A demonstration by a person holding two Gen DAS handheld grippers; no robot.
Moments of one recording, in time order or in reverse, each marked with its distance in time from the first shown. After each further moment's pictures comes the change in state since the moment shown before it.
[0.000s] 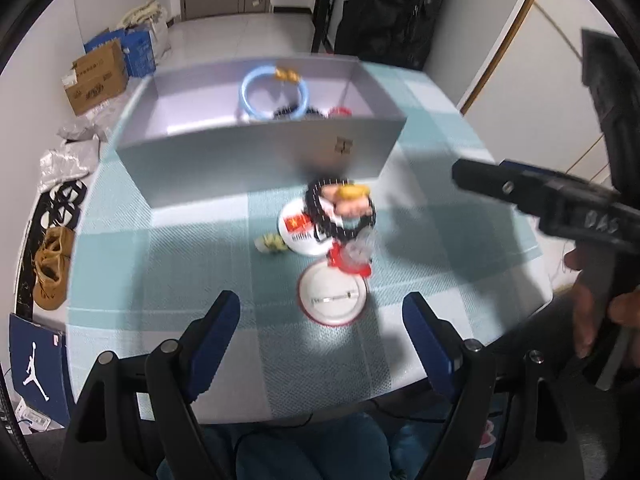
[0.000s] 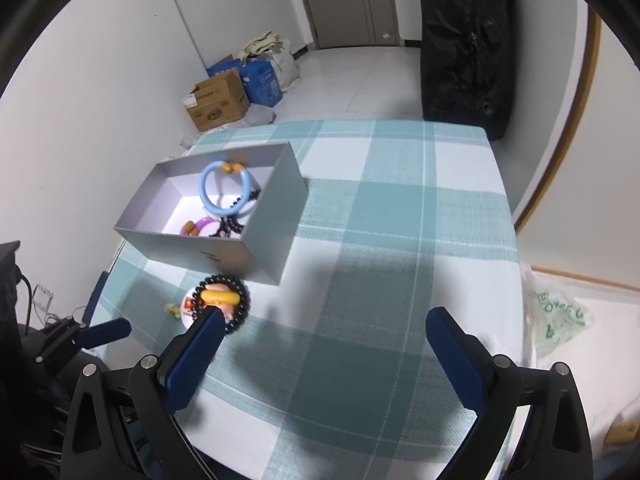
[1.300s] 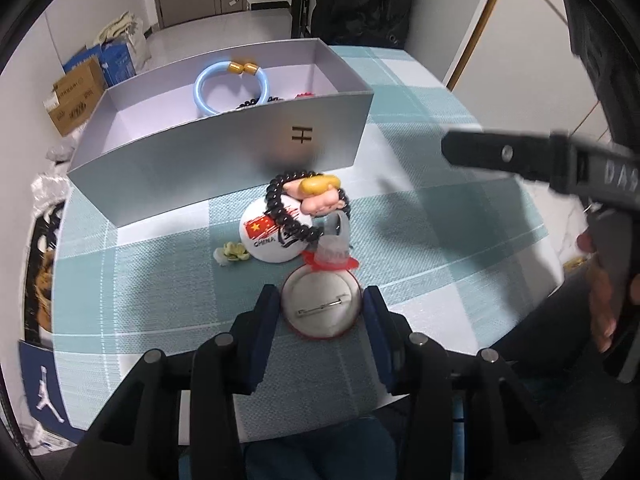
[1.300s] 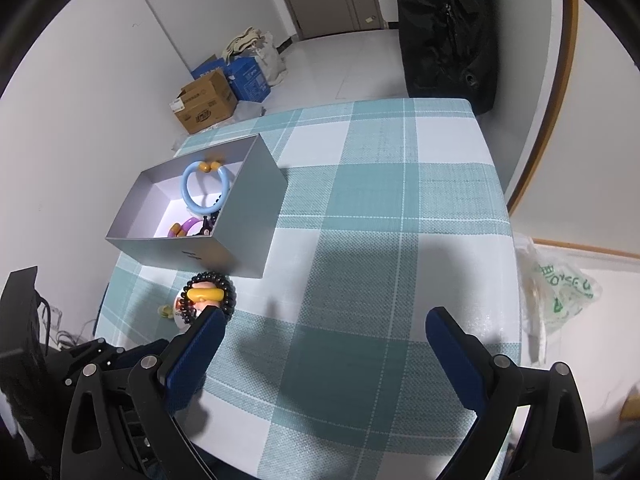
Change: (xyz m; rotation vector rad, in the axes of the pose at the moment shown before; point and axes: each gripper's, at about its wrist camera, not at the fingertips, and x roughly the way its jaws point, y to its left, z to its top) left arm 0.007 -0.017 0.002 0.081 0.017 -0.010; right arm 0.004 -0.018 -0.001 0.092 0.038 0.025
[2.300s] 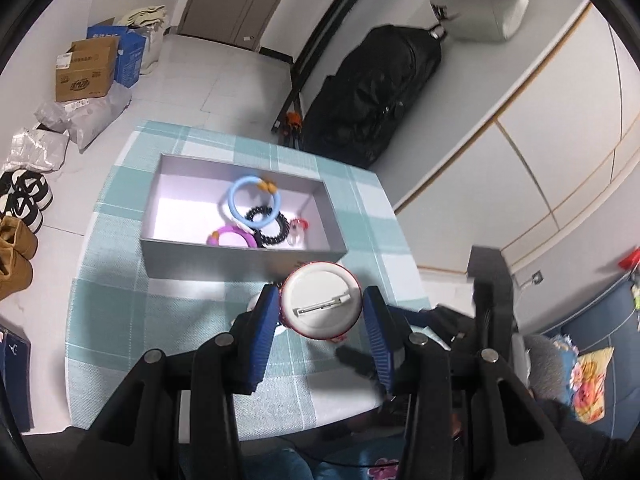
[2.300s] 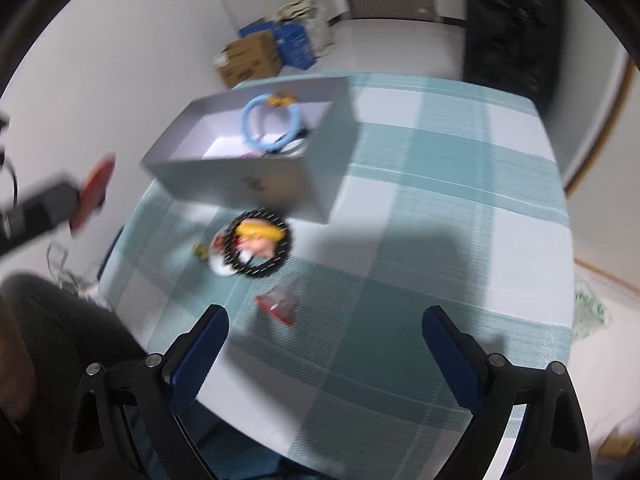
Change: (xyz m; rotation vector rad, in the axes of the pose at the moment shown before) left arm -0.075 0.053 0.030 -0.252 -0.243 -0.280; right arm 0.017 0.055 -0.029 -0.239 0.088 0.058
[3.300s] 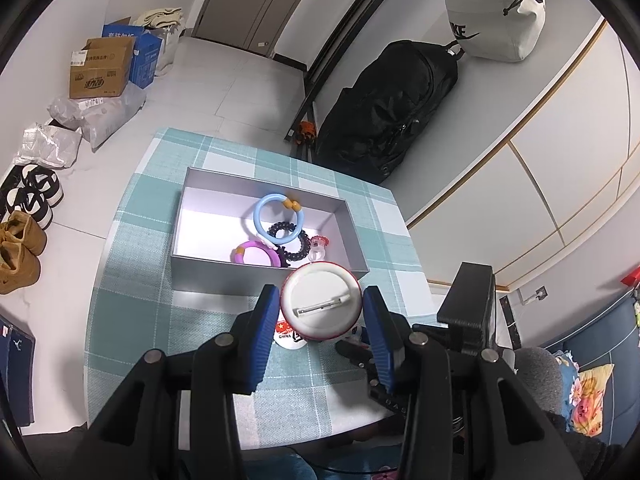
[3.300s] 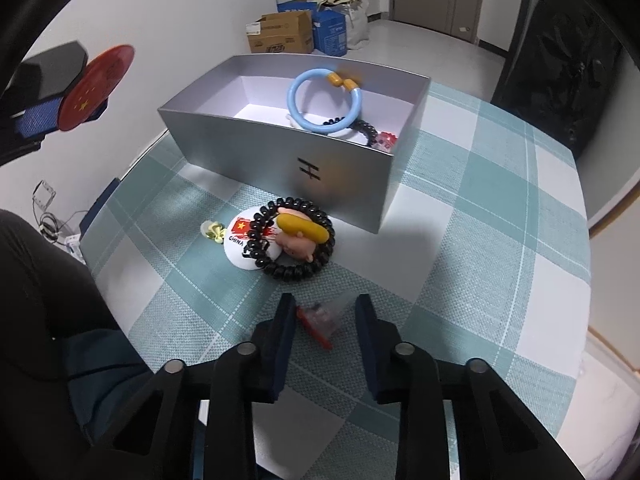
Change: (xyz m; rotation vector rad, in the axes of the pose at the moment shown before) left arm -0.006 0.017 0.005 -0.021 -0.024 0.021; right arm 0.021 0.022 0.007 -0.126 0.032 -0.064
